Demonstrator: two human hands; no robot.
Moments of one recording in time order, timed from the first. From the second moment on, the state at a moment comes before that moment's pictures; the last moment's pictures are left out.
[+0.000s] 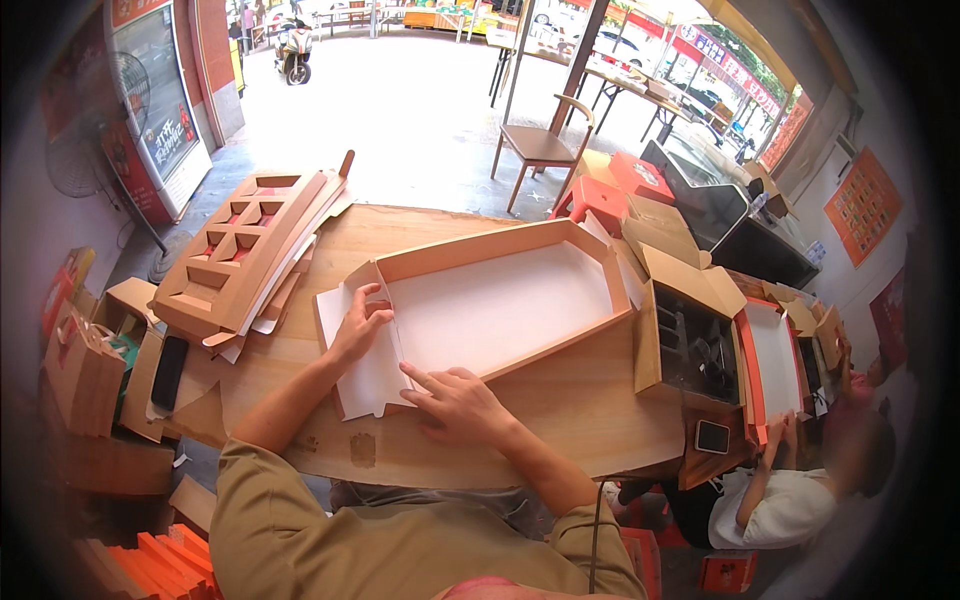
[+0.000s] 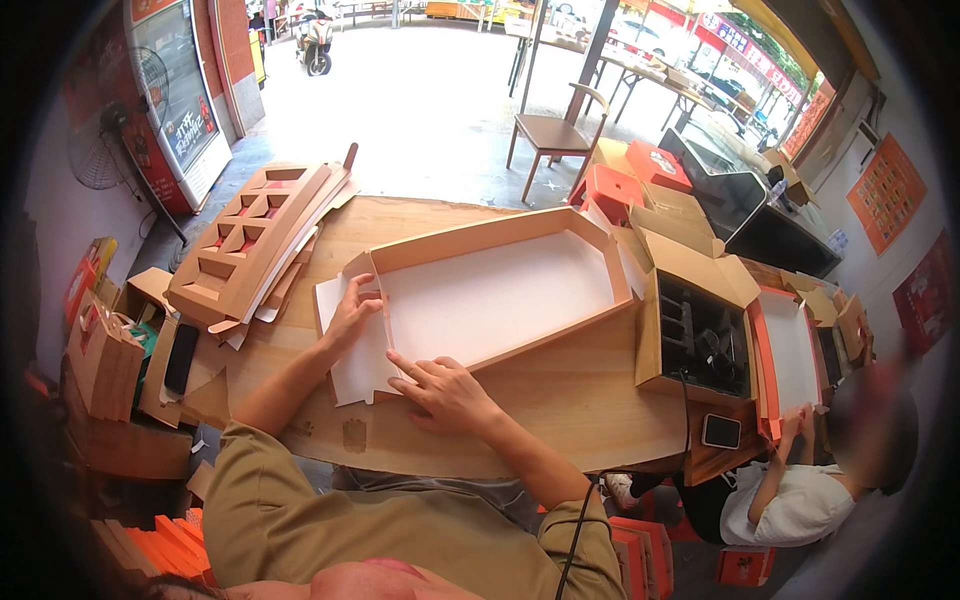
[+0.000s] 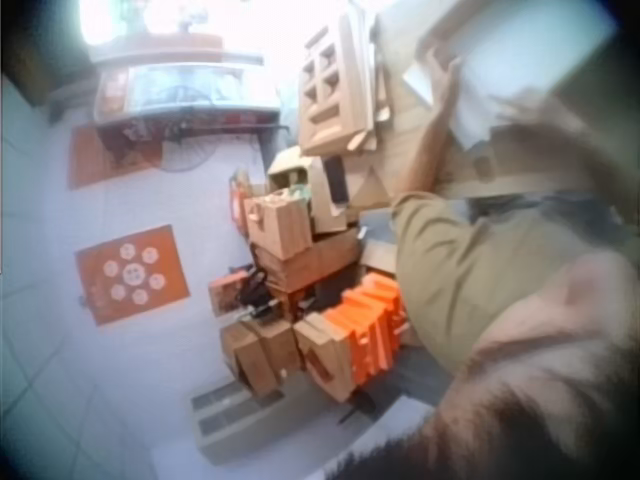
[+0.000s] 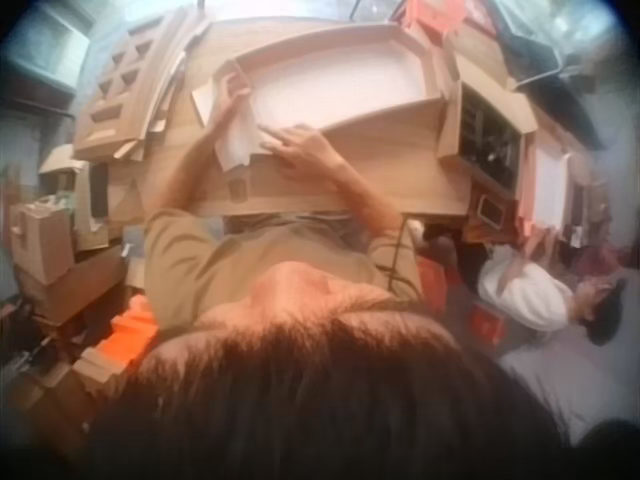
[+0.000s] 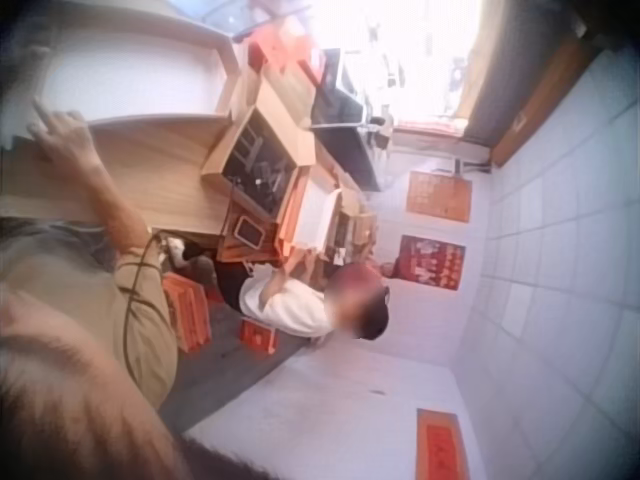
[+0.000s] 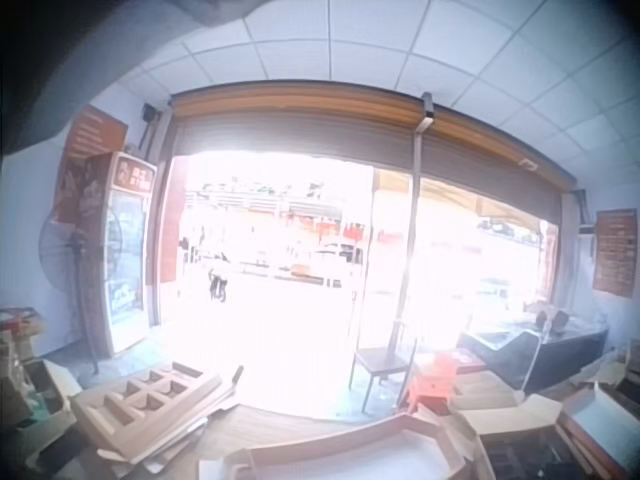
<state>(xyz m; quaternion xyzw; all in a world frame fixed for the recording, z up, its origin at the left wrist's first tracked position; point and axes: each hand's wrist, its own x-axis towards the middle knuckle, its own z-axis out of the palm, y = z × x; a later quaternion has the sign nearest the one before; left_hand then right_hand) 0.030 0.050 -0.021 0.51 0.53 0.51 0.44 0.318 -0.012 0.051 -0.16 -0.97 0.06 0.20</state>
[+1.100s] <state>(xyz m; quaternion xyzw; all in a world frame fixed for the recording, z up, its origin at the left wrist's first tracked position) 0.027 0.057 -0.046 0.55 0.54 0.51 0.39 0.322 -0.009 0.039 -0.15 -0.97 0.06 0.19</state>
